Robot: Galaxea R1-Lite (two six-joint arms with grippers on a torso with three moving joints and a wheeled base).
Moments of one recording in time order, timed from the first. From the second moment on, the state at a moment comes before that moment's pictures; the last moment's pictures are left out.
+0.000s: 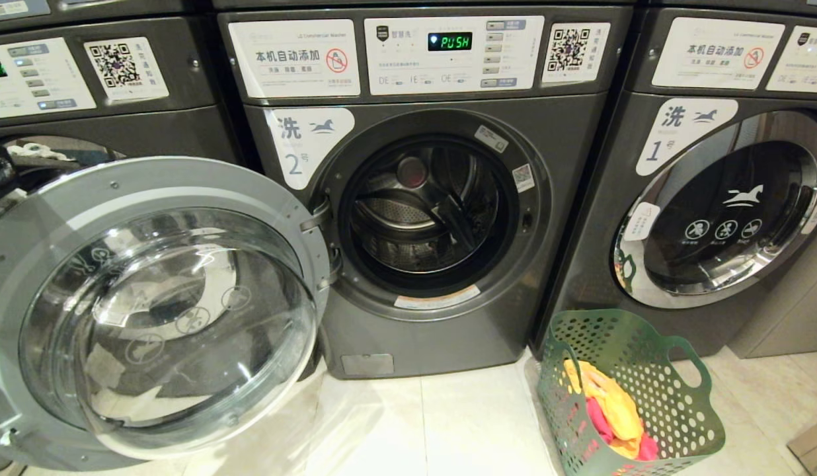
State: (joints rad) left arm 0.43 1.81 -1.93 0.76 -0.26 -0.22; right arm 0.00 0.00 0.00 0.00 0.01 -0.06
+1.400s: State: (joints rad) left arm -0.60 1.64 -1.80 0.73 0.14 -0.60; right arm 0.00 0.00 0.00 0.00 0.00 -0.04
